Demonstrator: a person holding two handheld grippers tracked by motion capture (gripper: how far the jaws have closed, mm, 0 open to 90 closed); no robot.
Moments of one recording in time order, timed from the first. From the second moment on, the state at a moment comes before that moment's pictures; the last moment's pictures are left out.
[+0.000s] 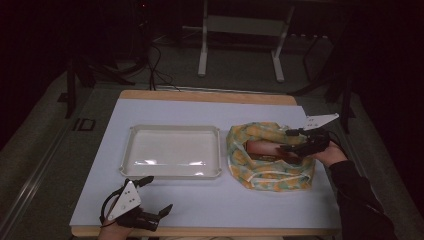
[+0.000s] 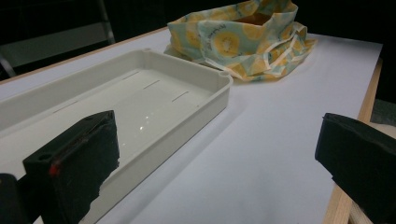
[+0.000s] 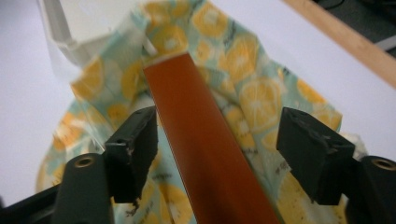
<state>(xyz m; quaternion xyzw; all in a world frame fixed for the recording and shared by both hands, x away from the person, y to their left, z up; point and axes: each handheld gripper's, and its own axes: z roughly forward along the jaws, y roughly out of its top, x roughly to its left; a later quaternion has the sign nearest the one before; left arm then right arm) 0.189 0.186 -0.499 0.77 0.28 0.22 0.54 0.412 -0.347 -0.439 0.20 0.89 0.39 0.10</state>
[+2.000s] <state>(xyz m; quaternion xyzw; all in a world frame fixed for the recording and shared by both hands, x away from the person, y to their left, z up) 0.190 0.184 -0.500 0.77 0.27 0.22 0.53 0.410 -0.350 -0.444 0.12 0.95 0.28 0.10</state>
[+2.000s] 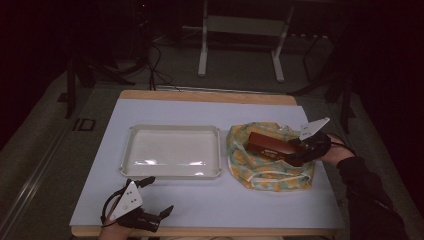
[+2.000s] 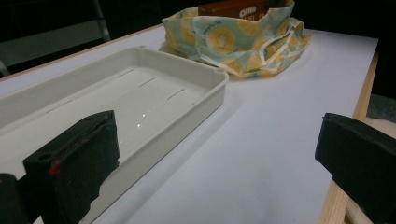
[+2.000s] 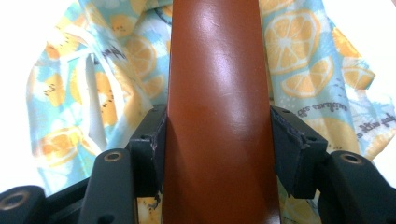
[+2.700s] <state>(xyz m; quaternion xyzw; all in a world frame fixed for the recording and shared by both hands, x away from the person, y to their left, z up) 0.189 0.180 -0.500 0.78 0.27 0.21 0.53 0.405 -0.348 -0.398 0.11 0.95 0.28 0.12</state>
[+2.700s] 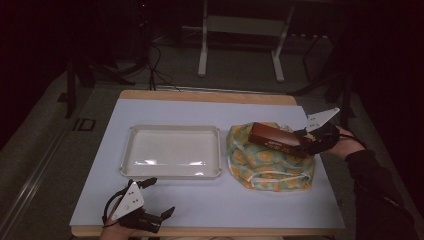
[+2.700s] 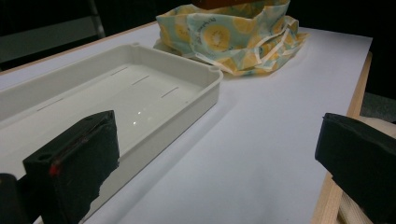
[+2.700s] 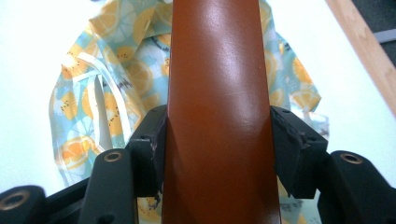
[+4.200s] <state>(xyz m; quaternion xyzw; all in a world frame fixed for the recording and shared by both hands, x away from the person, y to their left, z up) 0.177 0.168 -0.497 0.79 0.28 0.19 0.52 0.412 -0.219 -0.335 0.00 0.95 0.28 0.13</state>
